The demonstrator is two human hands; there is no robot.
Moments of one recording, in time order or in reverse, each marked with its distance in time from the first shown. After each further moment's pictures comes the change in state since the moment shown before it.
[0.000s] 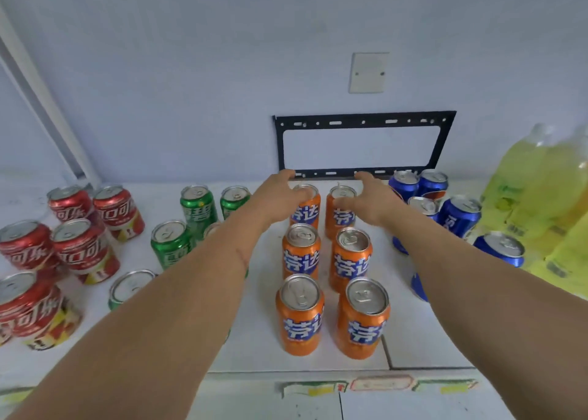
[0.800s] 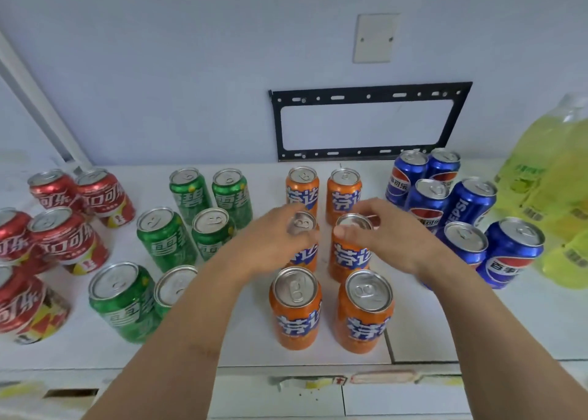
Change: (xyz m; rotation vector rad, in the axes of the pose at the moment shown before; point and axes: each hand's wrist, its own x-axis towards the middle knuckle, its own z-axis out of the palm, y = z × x) left_hand -0.081 -0.011 0.013 0.057 -0.232 -0.049; right_hand -0.077 0.028 0.005 0.120 -0.156 -0.051
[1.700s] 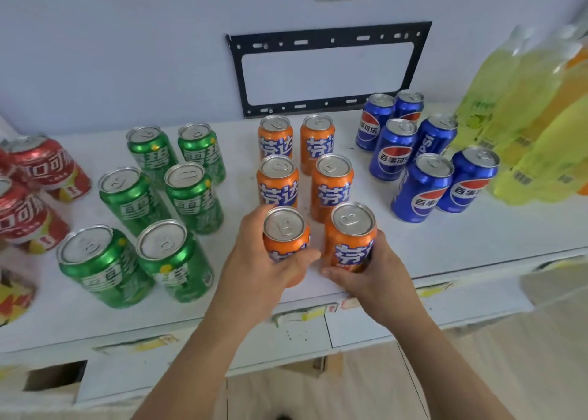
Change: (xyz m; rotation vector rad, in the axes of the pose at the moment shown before) left_hand -0.078 -0.058 0.070 -0.300 0.225 0.172; right_hand -0.096 0.061 0.108 0.285 0.305 0.081
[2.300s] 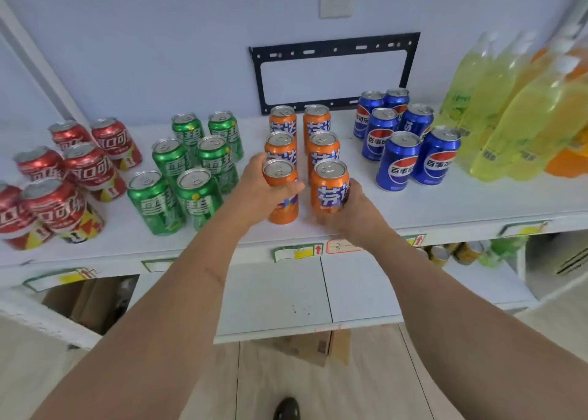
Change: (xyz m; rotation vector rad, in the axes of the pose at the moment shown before) left_hand -0.010 0.048 -0.011 -0.024 -0.013 -0.116; right_hand -0.006 -0.027 -0.021 -0.085 -0.150 0.033
